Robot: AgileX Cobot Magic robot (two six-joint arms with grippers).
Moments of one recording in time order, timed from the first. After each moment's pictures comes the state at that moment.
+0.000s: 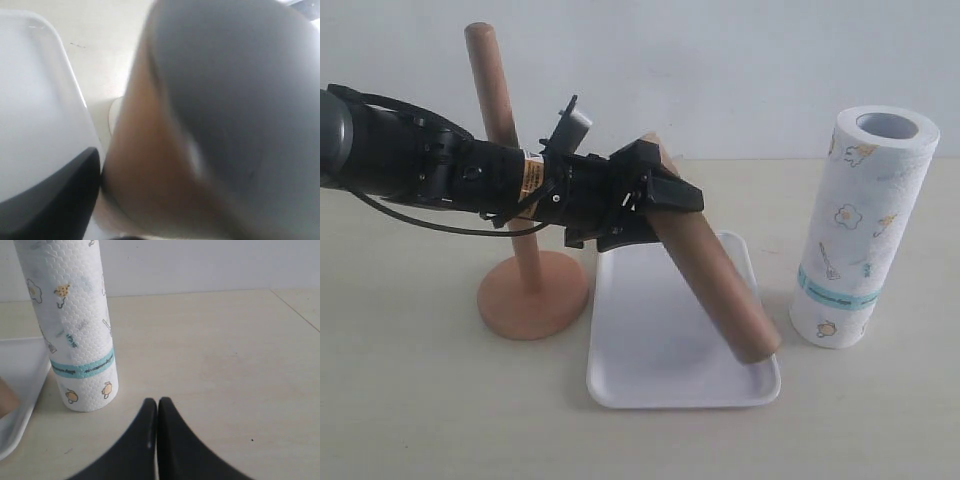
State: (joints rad) left arm -0.43 2.00 -1.21 1.47 -0.79 -2.09; right arm -0.03 0.01 0.00 0.04 0.34 0.00
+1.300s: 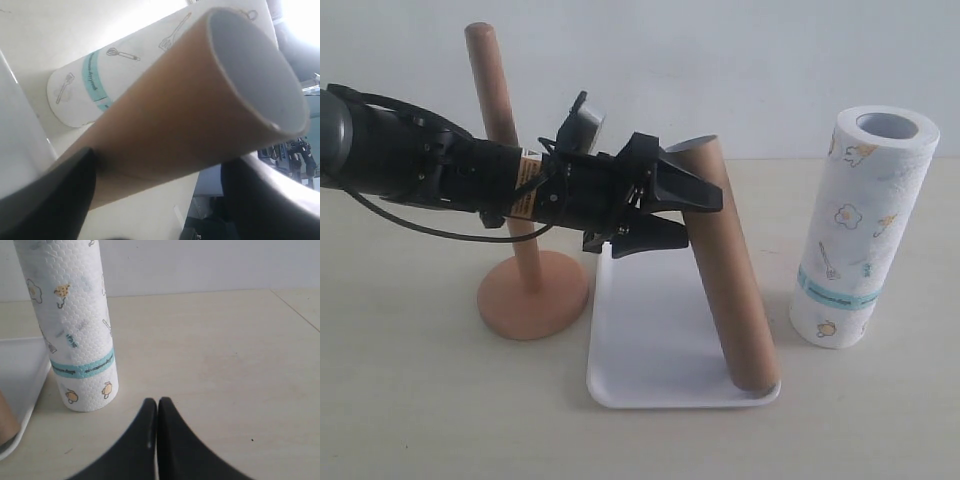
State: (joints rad) left arm -0.43 2.00 -1.21 1.48 -0.97 -2.09; right arm -0.03 0.01 0.00 0.04 0.34 0.00
